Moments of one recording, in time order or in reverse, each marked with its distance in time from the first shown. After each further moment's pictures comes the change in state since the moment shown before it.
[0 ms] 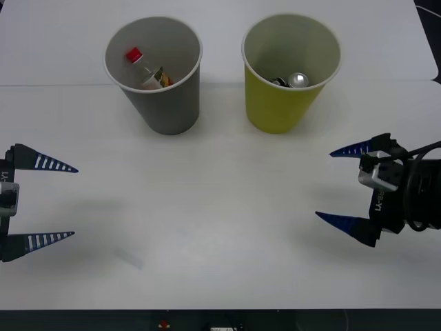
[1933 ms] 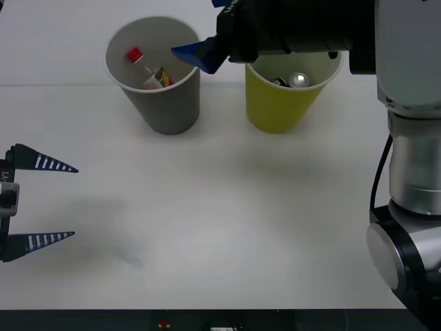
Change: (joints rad) right arm -0.938 0.448 0.239 0.329 0.446 -0.165 -0.664; left arm 0.000 0.000 0.000 0.000 0.000 0.000 0.000
